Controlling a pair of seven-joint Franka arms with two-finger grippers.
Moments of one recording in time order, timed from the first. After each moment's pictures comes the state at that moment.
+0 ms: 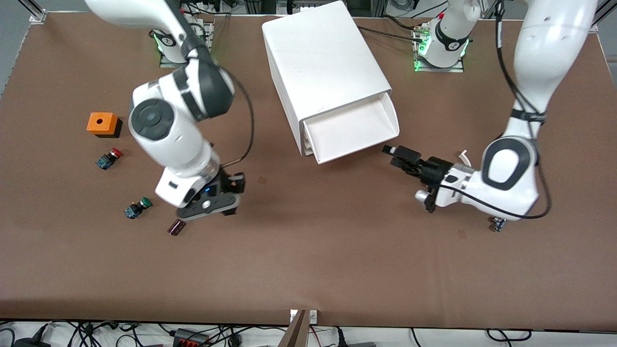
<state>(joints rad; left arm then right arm) 0.03 0.60 -0.17 -1.48 -0.84 1.46 0.37 0.48 0.57 0.00 -1.23 0.01 1.95 0.16</state>
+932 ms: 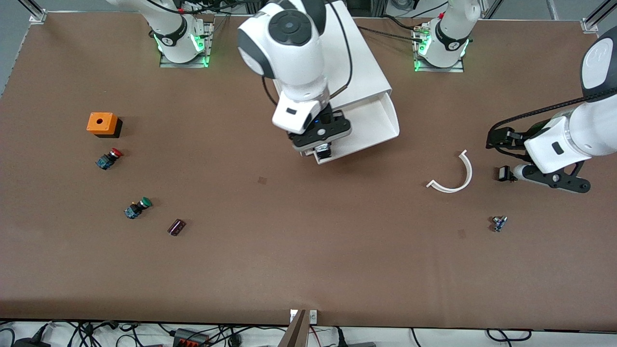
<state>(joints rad) 0.06 0.33 -0.16 -1.29 0.01 1.38 0.12 0.82 0.65 0.00 -1.07 0.01 1.91 0.50</state>
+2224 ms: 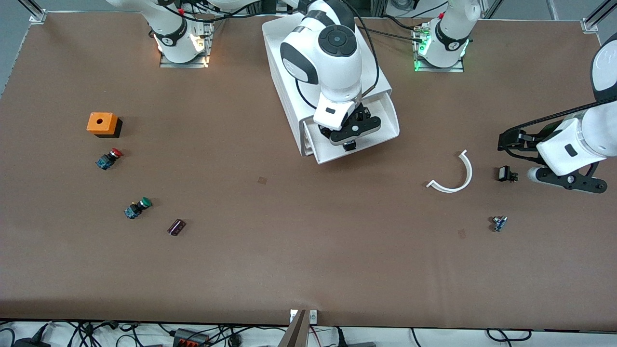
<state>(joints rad) 0.07 0.34 -0.16 -1.29 0.04 1.38 0.12 0.90 0.78 0.00 -1.00 0.01 1.94 0.56</state>
